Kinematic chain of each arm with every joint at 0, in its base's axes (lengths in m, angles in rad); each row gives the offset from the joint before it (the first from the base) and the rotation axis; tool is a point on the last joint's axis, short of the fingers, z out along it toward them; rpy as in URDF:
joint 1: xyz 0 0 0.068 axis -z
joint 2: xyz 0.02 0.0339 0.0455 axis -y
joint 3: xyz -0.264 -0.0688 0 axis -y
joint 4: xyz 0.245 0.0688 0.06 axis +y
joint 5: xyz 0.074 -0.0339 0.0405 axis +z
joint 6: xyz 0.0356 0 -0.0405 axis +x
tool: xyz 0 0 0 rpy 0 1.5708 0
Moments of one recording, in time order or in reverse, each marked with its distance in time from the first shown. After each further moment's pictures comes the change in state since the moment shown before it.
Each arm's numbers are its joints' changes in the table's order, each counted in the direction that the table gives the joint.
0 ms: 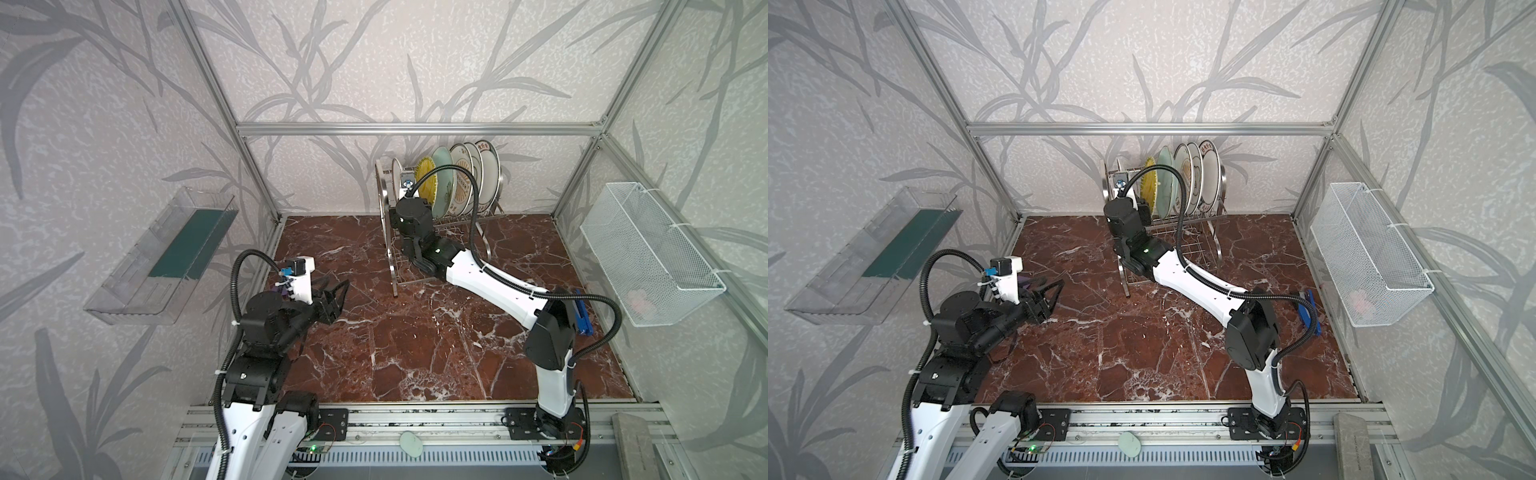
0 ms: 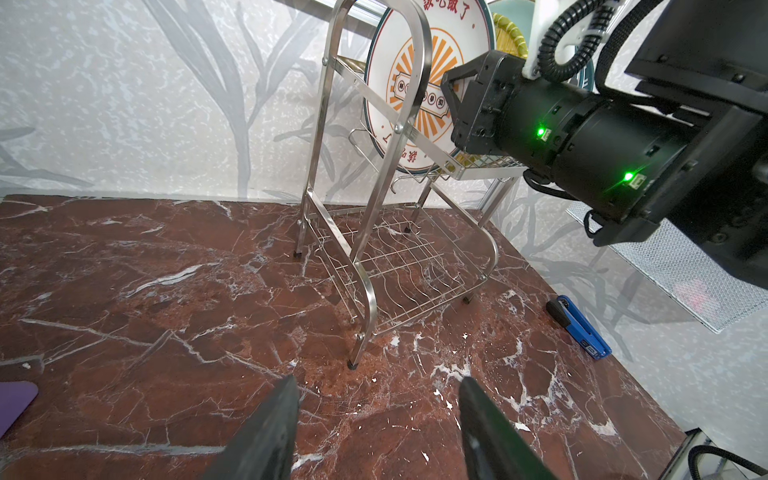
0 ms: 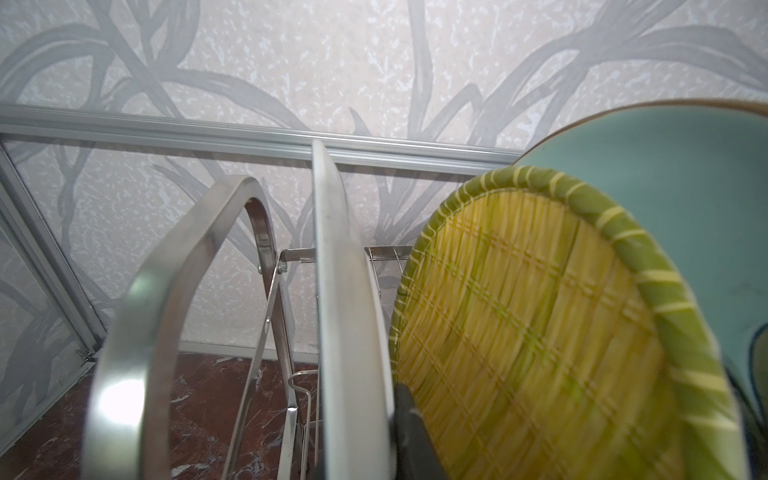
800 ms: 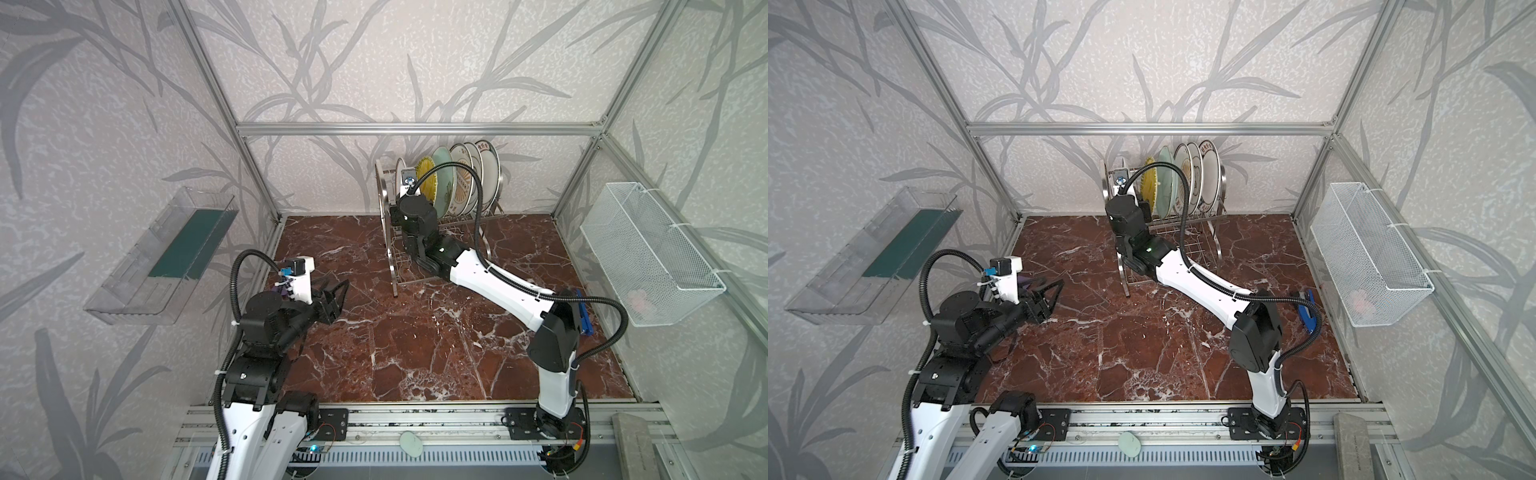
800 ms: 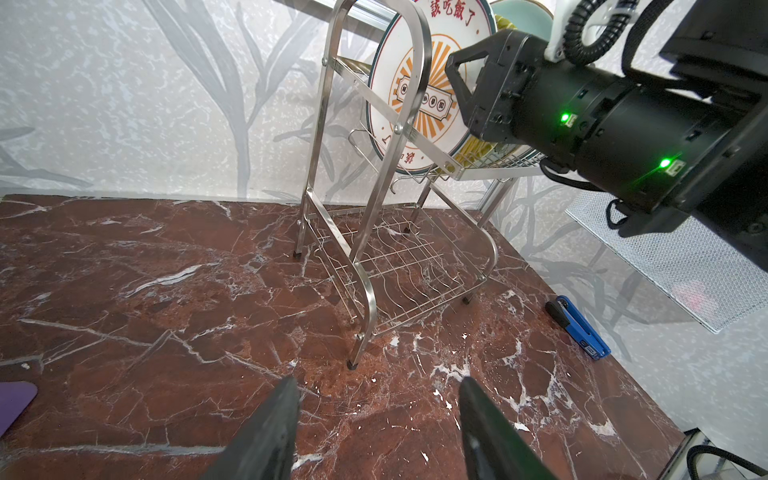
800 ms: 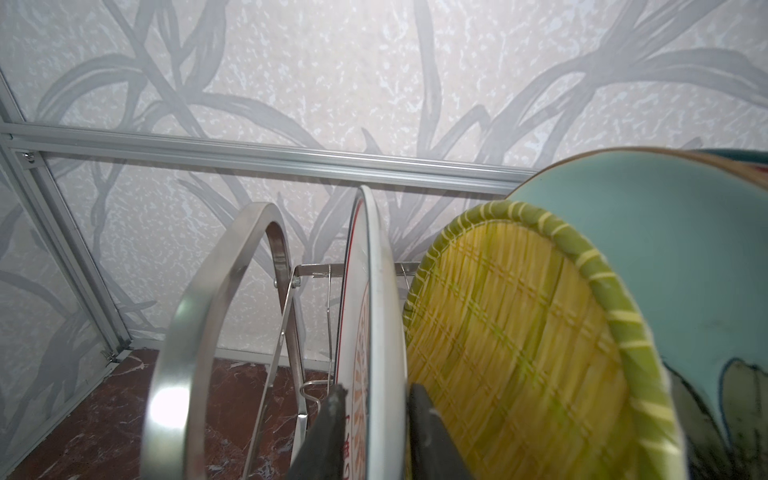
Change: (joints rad) left arm -0.005 0.000 0.000 0.000 -0.004 0.000; right arm 0.000 0.036 0.000 -0.007 0.039 -0.018
